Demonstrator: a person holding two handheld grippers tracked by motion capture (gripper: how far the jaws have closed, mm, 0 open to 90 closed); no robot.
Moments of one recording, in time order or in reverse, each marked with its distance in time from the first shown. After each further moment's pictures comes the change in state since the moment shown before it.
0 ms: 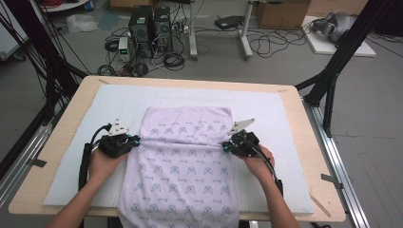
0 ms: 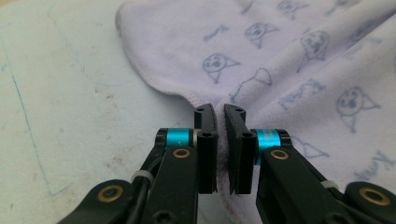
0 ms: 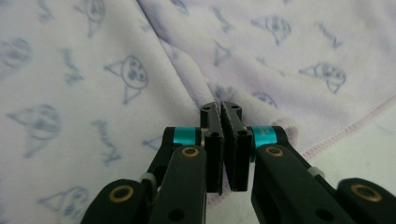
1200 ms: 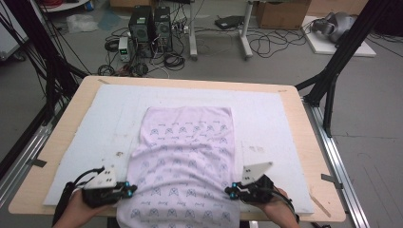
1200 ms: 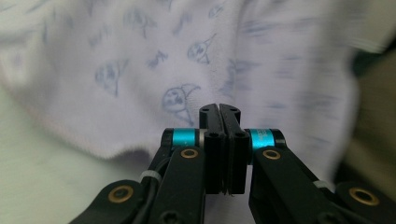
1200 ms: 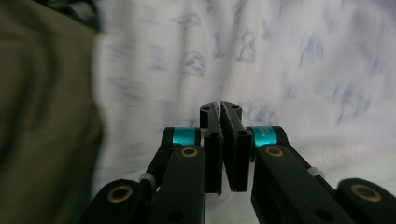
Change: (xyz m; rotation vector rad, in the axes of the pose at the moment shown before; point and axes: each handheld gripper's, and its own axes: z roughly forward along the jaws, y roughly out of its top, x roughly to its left) left arm -0.077 -0.069 -0.104 -0.019 -0.476 0.254; right arm 0.100 -0.071 -0.071 -0.141 0.320 -0.146
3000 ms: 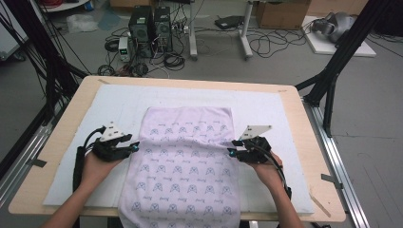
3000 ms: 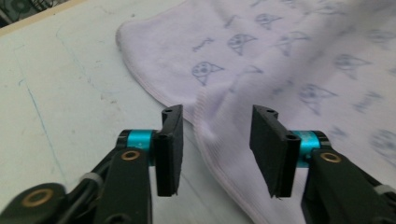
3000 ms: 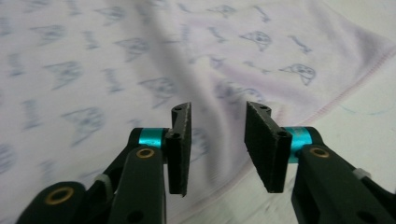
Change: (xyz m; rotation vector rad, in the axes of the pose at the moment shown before) left arm 0.098 0.036 0.017 -0.072 0.434 -0.181; right arm -0.095 0.032 0.004 -0.007 -0.352 0.131
